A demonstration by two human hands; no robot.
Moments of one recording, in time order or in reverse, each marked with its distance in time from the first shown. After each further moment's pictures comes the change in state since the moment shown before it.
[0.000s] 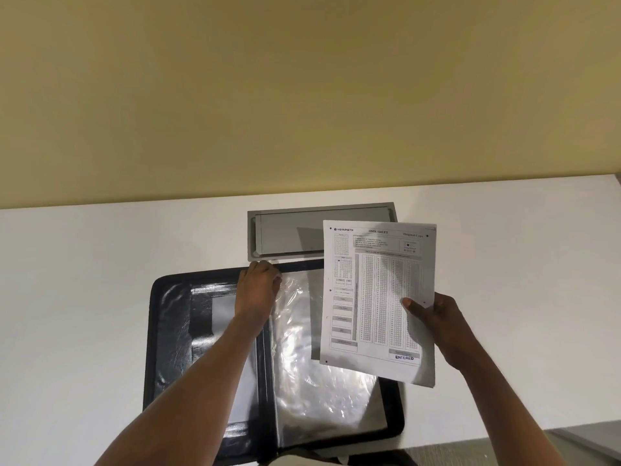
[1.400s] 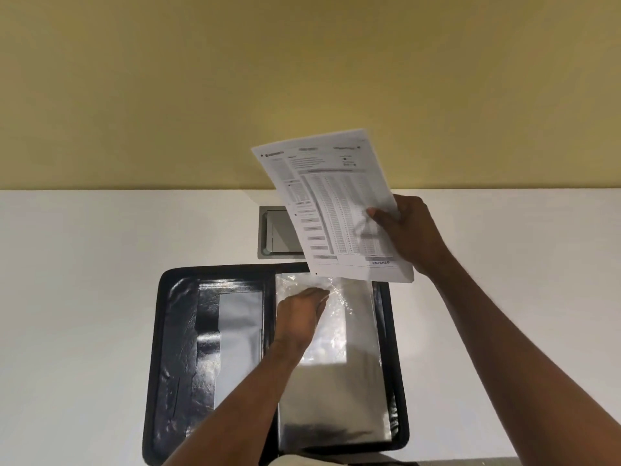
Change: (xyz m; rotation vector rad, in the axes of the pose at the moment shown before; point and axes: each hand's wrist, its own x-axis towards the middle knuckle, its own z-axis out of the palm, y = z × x) left_hand -0.040 0.057 0.038 -0.377 0.112 0.080; right_hand 0.104 -0.143 0.080 -0.434 -0.001 -0.482
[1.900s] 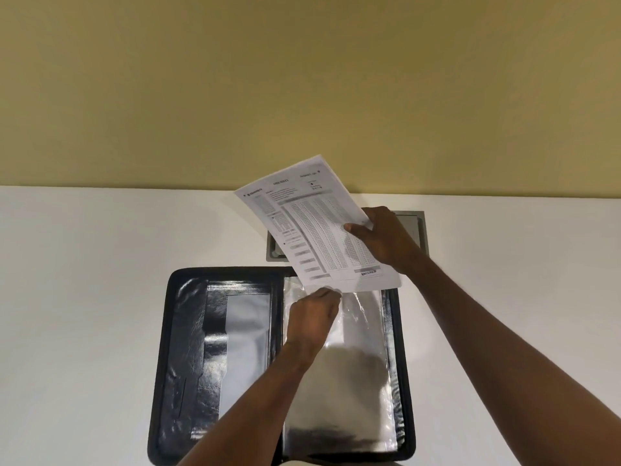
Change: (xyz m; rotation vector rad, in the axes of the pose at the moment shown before) left_hand 0.008 0.009 0.002 0.143 -0.074 -0.021; right_hand 0.022 0.001 0.049 -0.126 -0.246 -0.049
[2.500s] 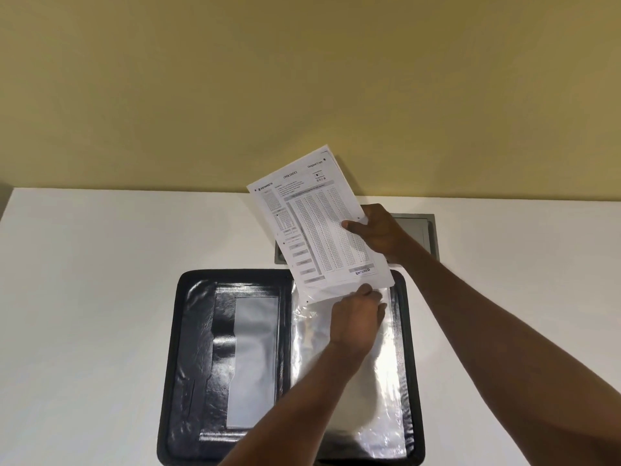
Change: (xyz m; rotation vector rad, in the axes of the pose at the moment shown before) left_hand 0.018 0.076 -0.004 0.080 -0.049 0.023; right_hand 0.035 0.017 0.018 0.356 -0.138 0.093
